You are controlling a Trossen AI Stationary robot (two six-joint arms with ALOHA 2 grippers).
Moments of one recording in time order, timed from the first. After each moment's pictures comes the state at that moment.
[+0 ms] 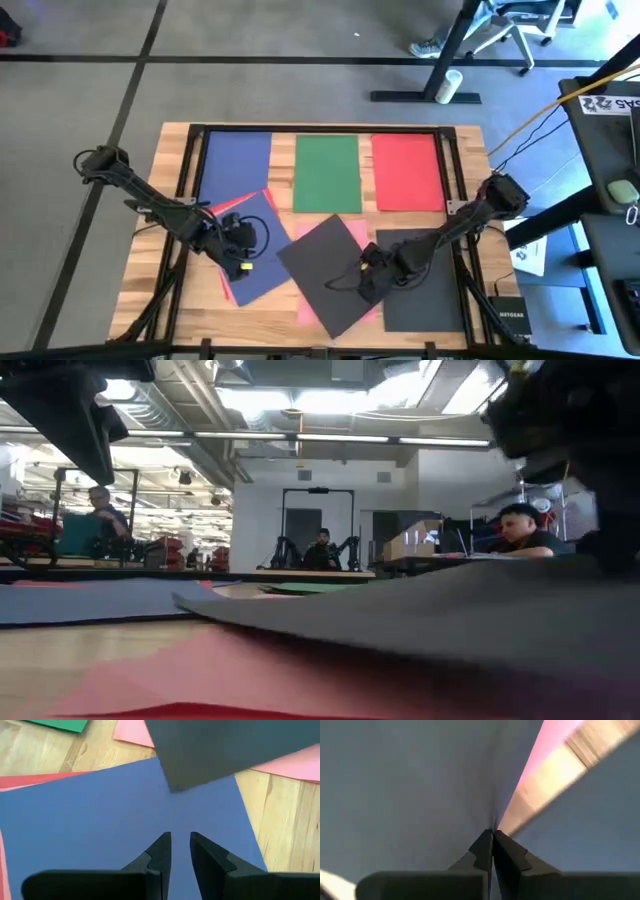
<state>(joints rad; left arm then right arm) -0.57 1.23 0.82 -0.71 -0.37 -0.77 0.59 1.72 1.11 -0.80 0.05 1.35</state>
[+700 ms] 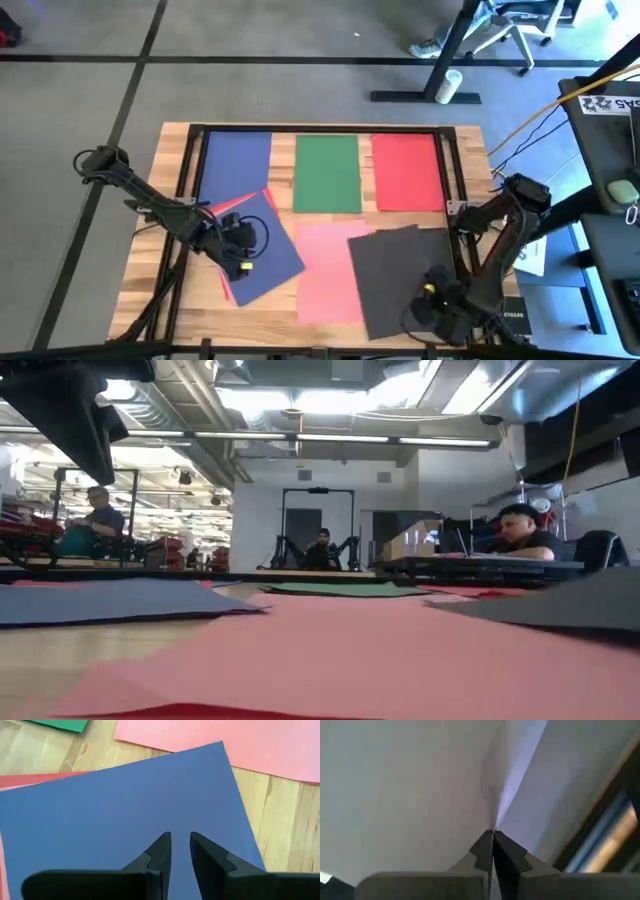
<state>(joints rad) -0.57 1.23 0.82 -0.71 -0.37 -0.78 1.11 1.62 1.11 -1.10 -0.02 2.28</state>
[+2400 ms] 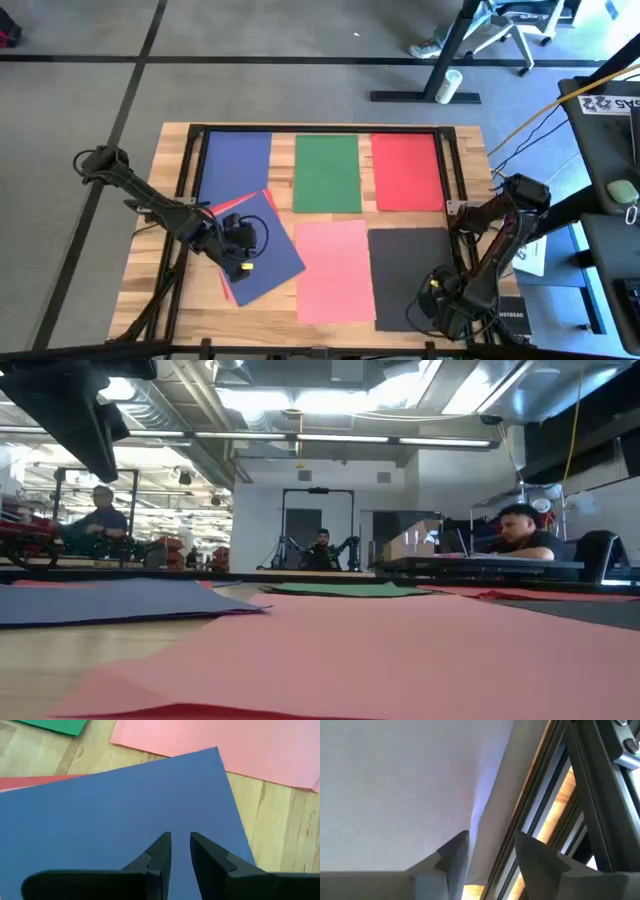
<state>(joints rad) -0.57 1.23 0.82 -0.69 -0.37 -0.79 1.11 1.62 0.99 -1.03 -0.30 2.37</state>
